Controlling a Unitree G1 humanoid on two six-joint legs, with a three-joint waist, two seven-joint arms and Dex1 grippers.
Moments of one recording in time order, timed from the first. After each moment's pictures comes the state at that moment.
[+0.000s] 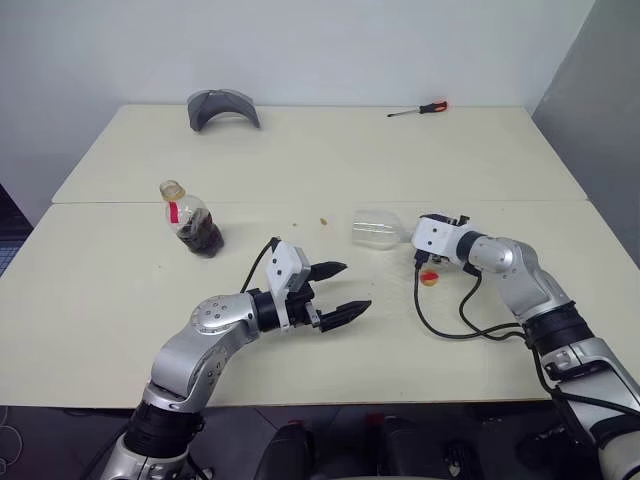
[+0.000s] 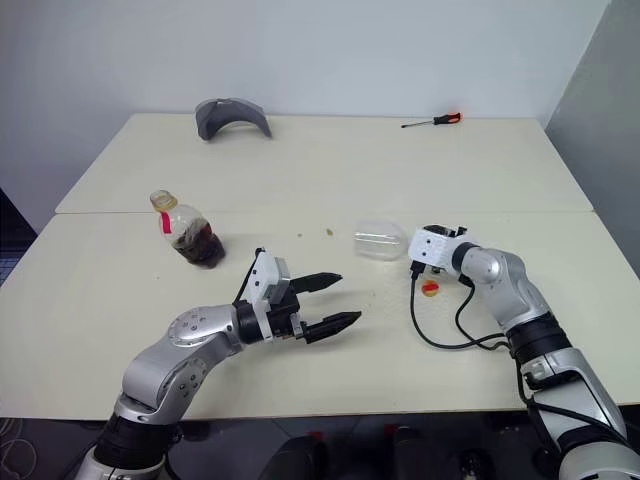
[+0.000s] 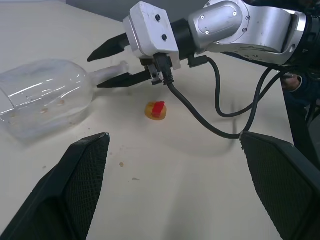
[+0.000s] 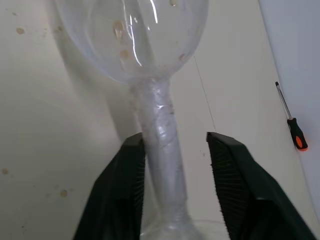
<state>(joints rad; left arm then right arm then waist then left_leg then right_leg) -0.23 0.45 -0.14 -0.35 -0.50 0.54 -0.79 -0.69 -0.57 0.31 0.44 -0.42 -0.08 0.55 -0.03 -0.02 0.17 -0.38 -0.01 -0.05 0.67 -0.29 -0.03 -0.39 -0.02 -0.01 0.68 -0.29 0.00</state>
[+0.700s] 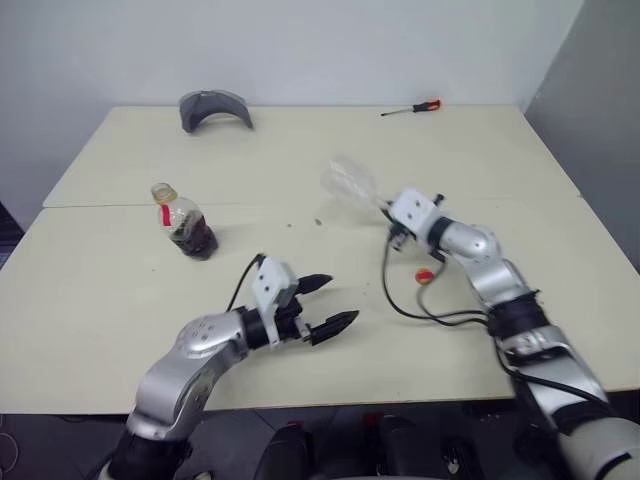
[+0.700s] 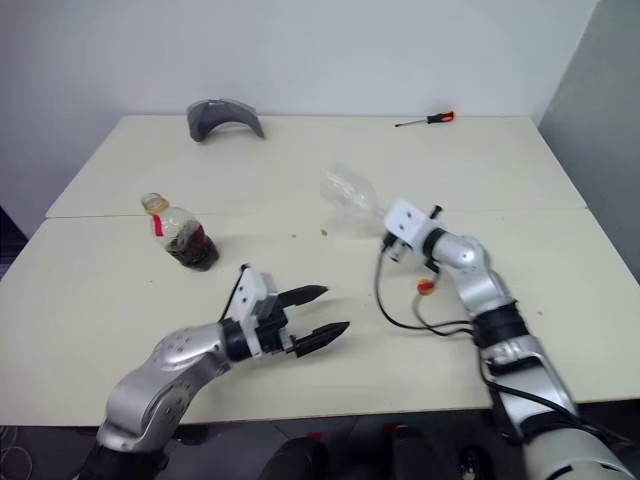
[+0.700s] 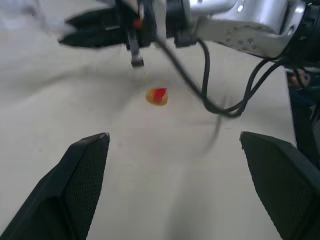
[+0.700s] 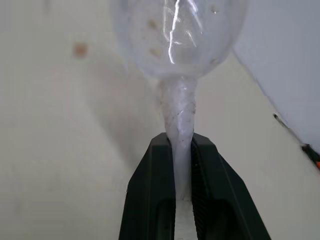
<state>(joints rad) 0.00 0.47 -0.07 -0.47 -0.48 0.53 -0.69 -0.81 -0.24 0.12 0.55 -0.10 -0.05 0.55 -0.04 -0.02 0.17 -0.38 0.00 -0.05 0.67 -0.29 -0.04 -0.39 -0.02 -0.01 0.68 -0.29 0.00</state>
